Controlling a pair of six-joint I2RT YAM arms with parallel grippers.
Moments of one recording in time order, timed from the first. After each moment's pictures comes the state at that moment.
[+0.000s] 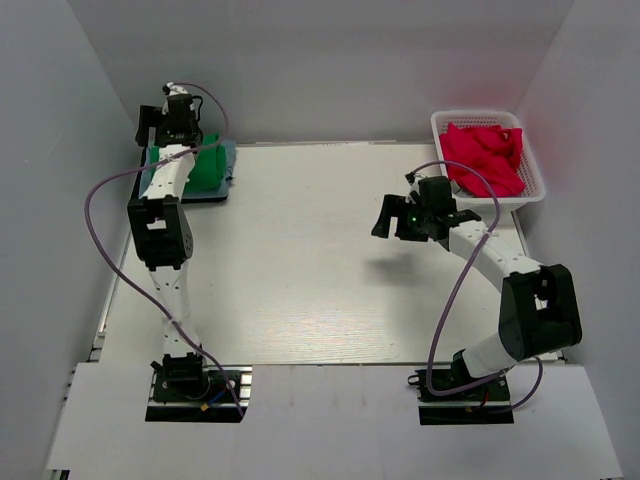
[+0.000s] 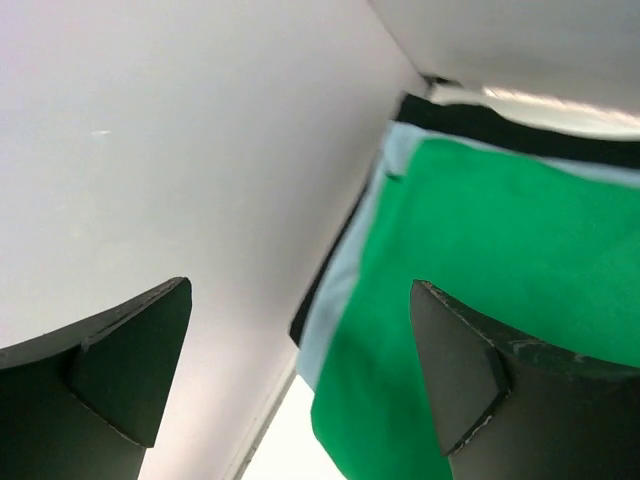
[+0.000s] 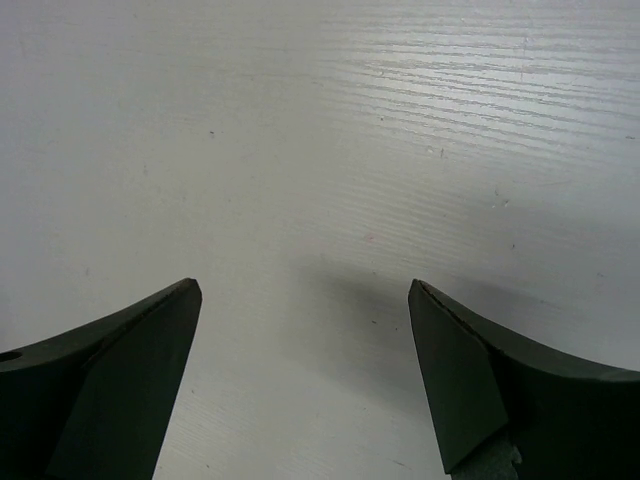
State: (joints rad) left arm 0.04 2.33 2.13 -0.23 -0.76 0.35; right arm 0.30 1.50 0.98 -0.29 -0.27 0.33
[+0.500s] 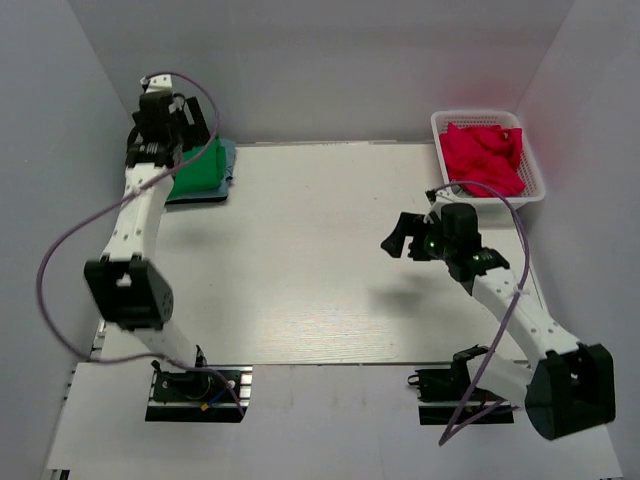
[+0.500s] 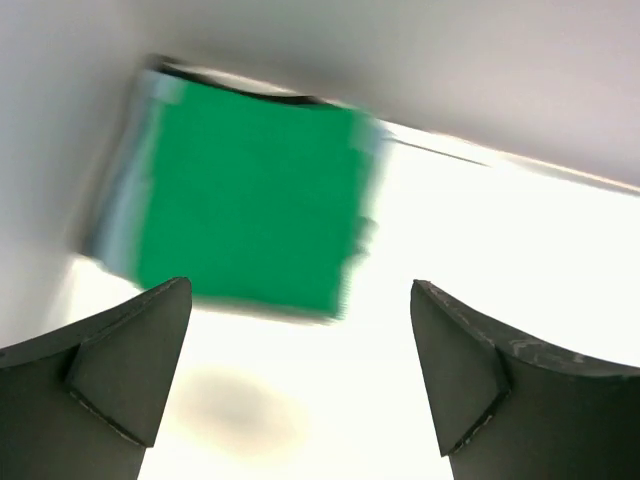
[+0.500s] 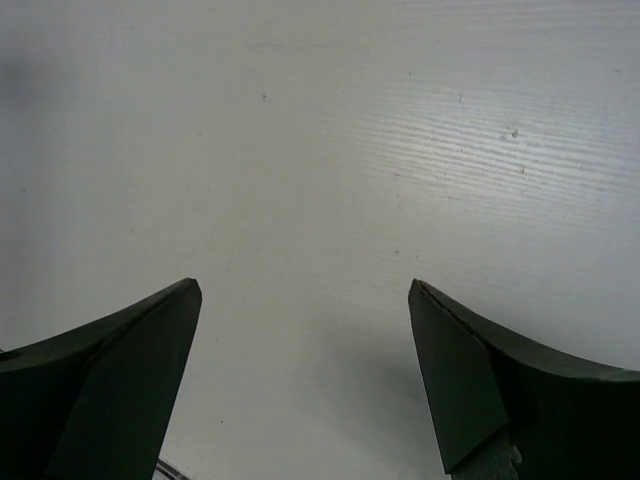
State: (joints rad) left arm 0.00 1.73 1.76 -0.46 -0.23 -0.15; right arm 0.30 1.10 0.73 -0.24 -0.28 0.37
